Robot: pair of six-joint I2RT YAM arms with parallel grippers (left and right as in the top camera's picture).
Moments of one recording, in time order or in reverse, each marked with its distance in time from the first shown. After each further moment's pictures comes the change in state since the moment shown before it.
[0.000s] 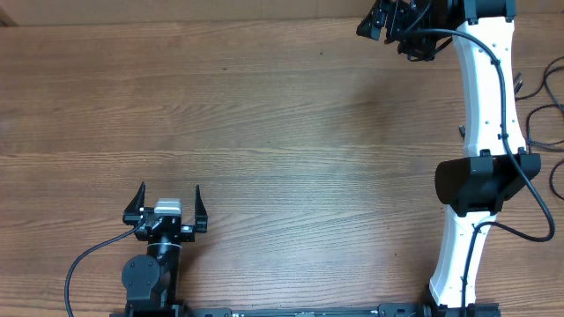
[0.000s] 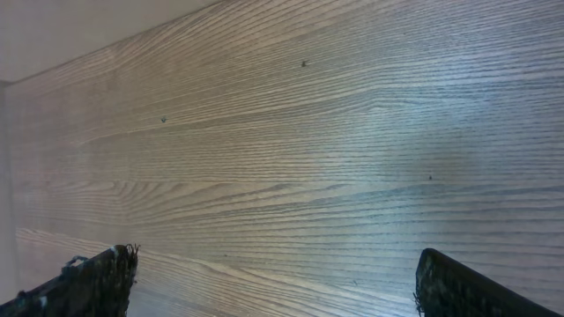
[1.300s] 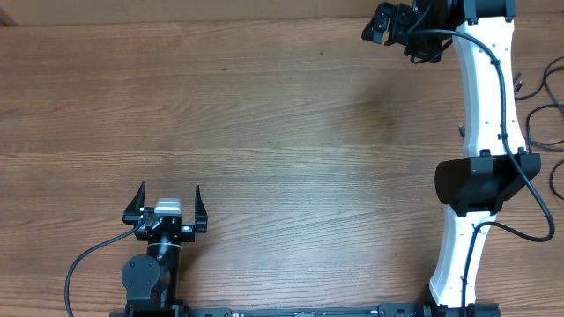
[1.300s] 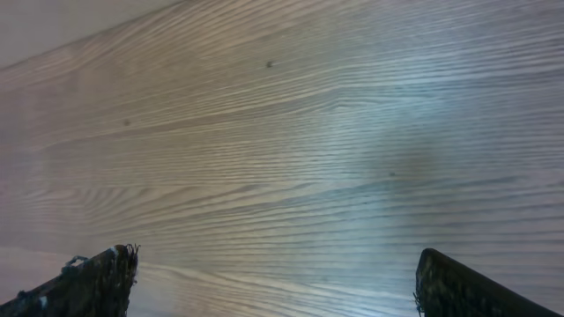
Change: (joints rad) left arm 0.000 0.000 0.000 0.000 0.000 0.000; right arm 0.000 0.000 0.000 -0.027 0.104 -0.020
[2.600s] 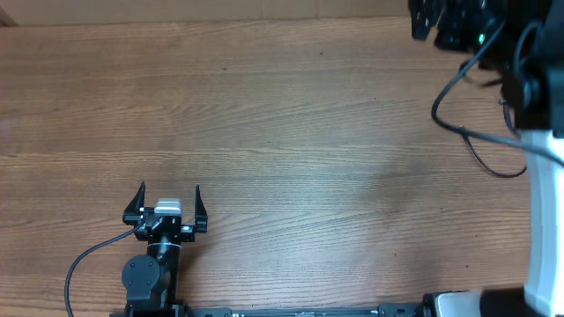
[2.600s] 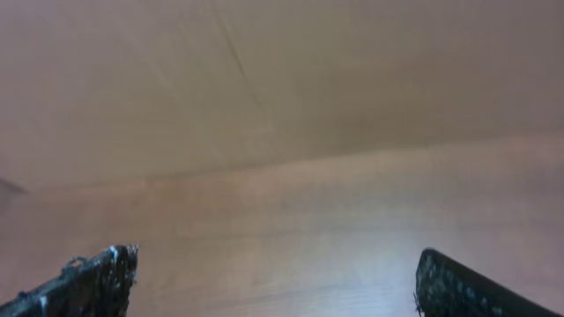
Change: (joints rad) left arm 0.000 0.000 0.000 -0.001 0.000 0.000; right arm 0.026 -0.744 -0.616 0.489 0.185 -0.011
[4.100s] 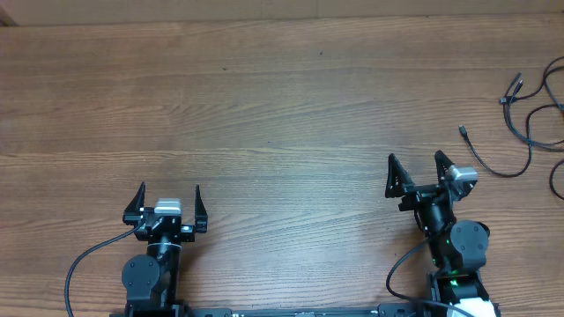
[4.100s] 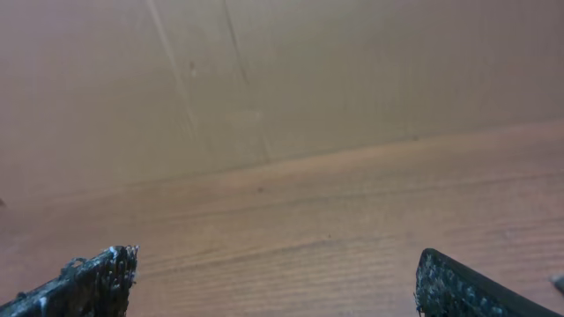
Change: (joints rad) left arm 0.000 0.000 0.000 0.001 0.000 0.000; right arm 0.000 -0.852 -1.981 1.646 0.041 -0.003
